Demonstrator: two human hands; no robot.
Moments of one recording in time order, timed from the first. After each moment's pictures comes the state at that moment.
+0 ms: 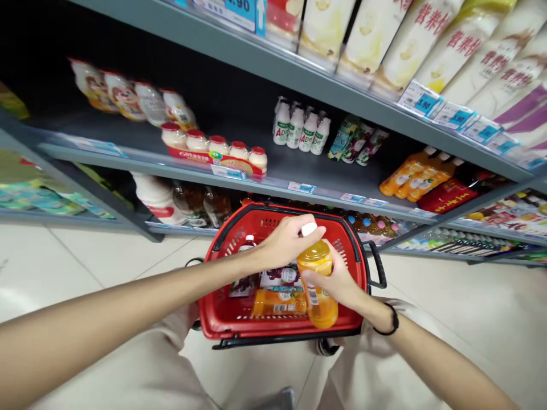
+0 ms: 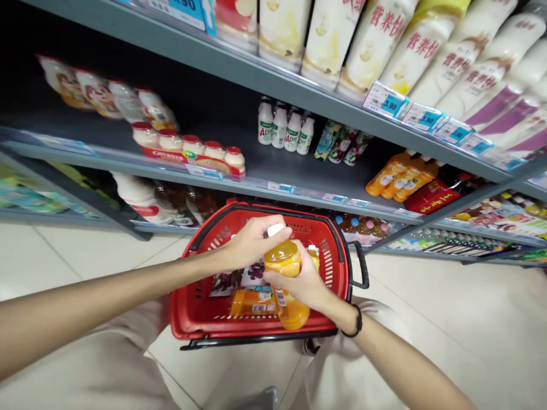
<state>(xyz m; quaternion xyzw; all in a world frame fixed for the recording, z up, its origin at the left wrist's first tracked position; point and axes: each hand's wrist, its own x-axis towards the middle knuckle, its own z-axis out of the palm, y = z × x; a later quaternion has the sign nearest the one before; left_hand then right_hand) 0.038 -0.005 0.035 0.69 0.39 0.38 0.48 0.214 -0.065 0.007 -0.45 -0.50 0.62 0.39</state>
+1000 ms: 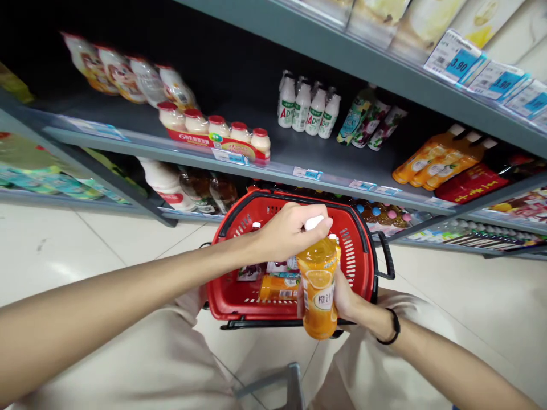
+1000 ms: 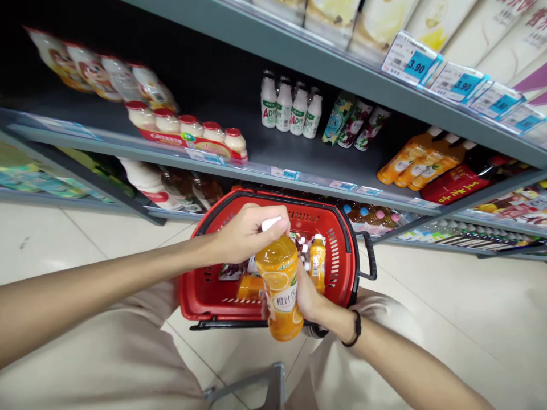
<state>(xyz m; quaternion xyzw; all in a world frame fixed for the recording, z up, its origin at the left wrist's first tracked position) 0.031 -0.011 0.056 0.78 0.33 0.37 0.38 0.203 -0.094 -0.012 -0.42 -0.26 0.84 0.24</state>
